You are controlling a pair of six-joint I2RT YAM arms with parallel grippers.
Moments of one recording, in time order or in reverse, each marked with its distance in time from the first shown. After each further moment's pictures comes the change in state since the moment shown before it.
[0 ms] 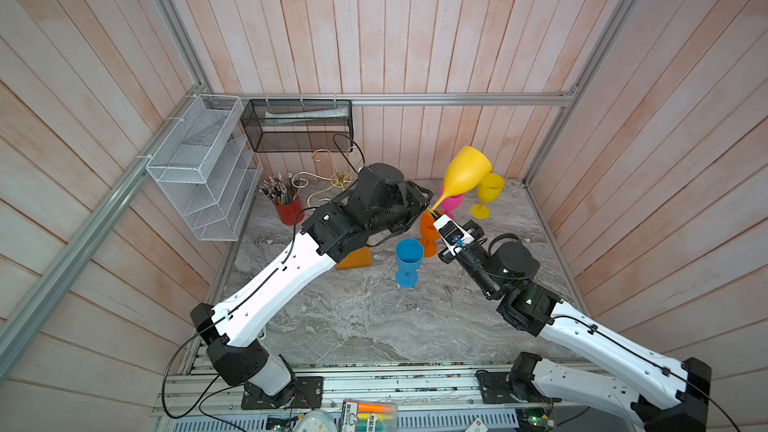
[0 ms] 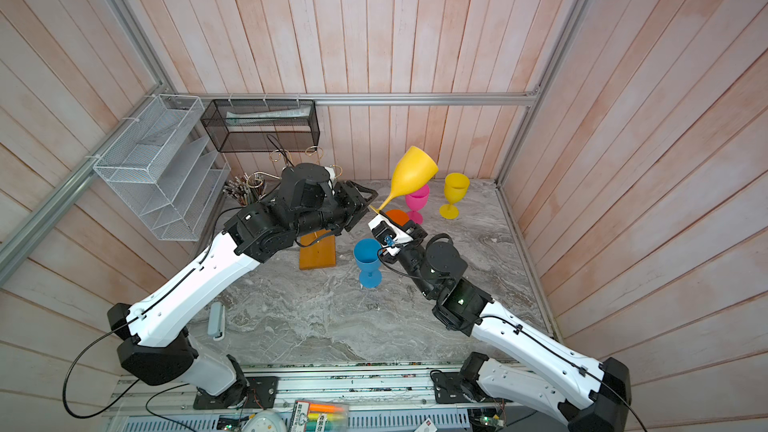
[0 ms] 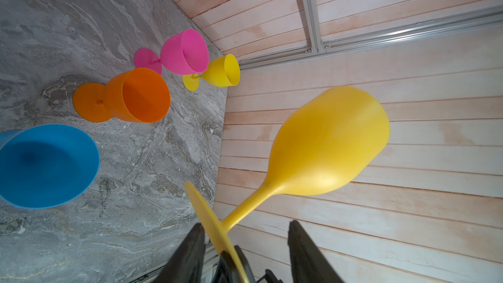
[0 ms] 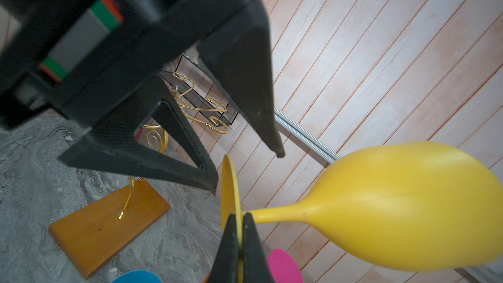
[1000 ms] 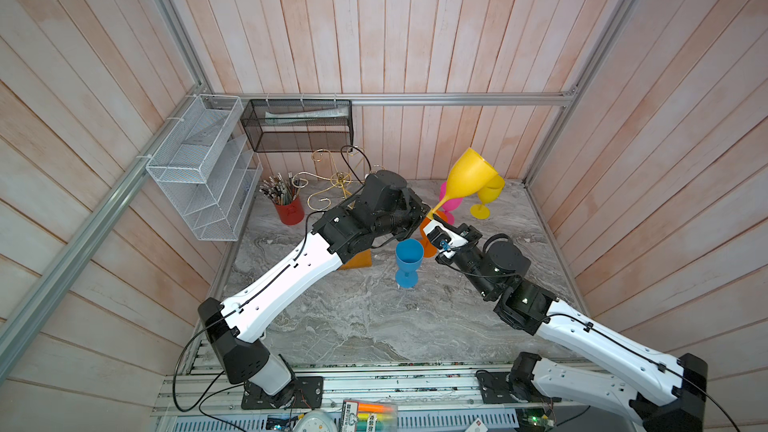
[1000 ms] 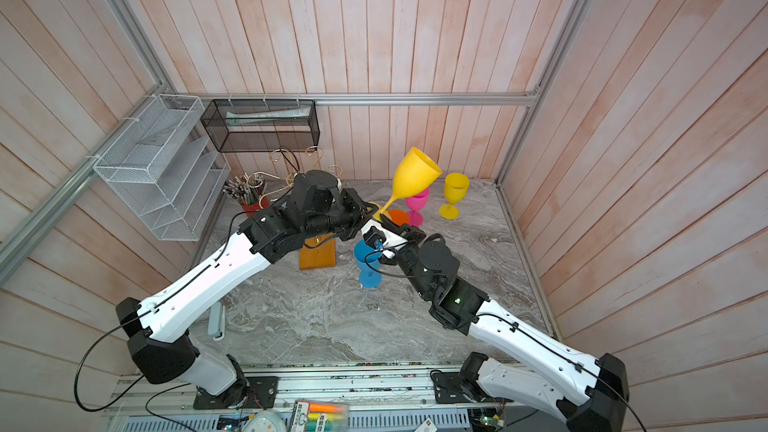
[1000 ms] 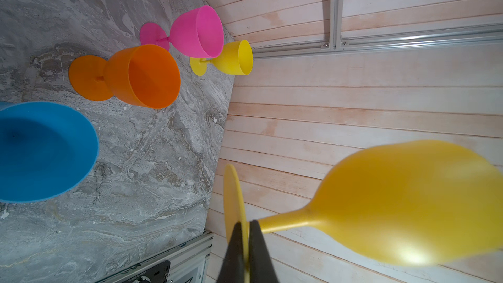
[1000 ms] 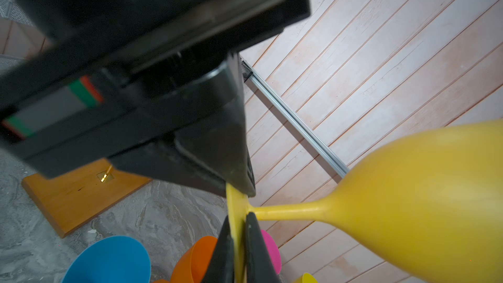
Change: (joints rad) left arm 0.027 -0.006 -0.137 0.112 0.065 -0.066; right arm 0.007 0.015 0.000 -0.060 0.041 -0.092
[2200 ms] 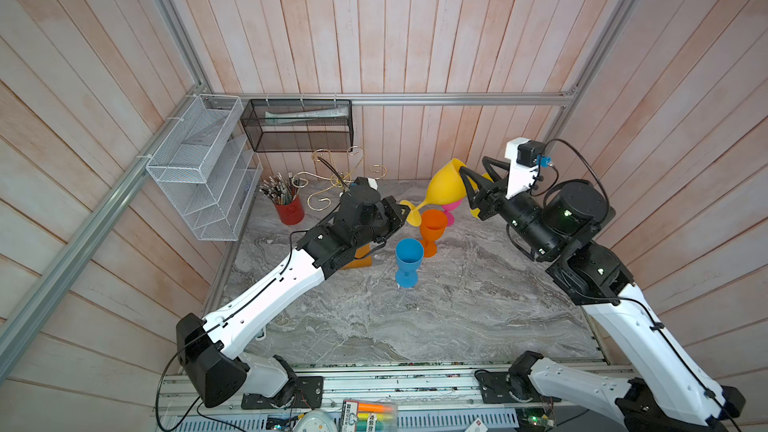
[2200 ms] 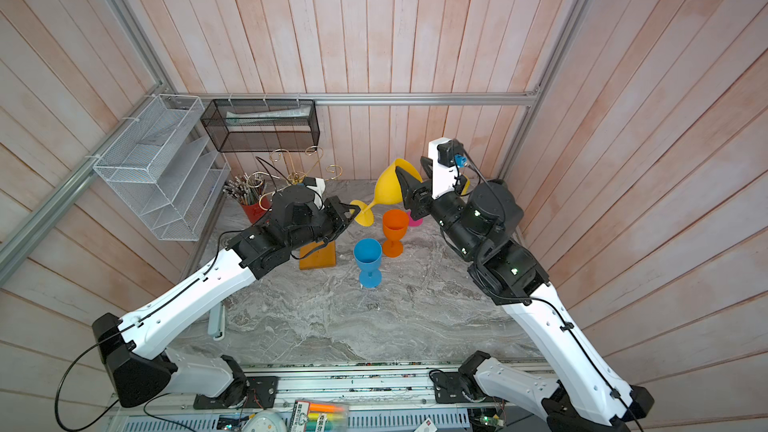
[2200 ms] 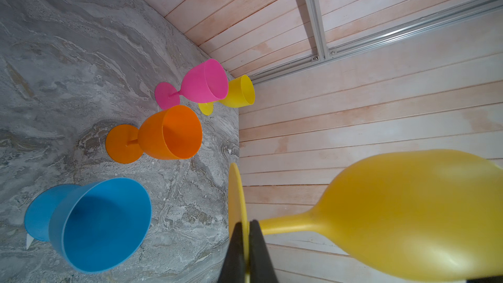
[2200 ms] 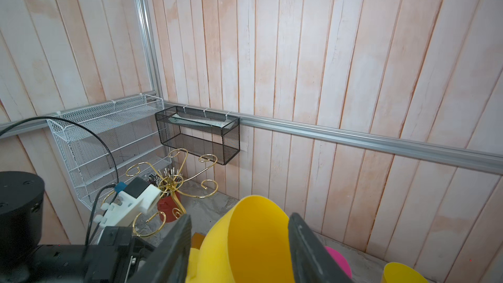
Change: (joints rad) left arm 0.084 -0.153 -0.325 0.259 -0.009 0.256; right arm -0.253 0.100 0.632 -0.505 -0.264 0.737
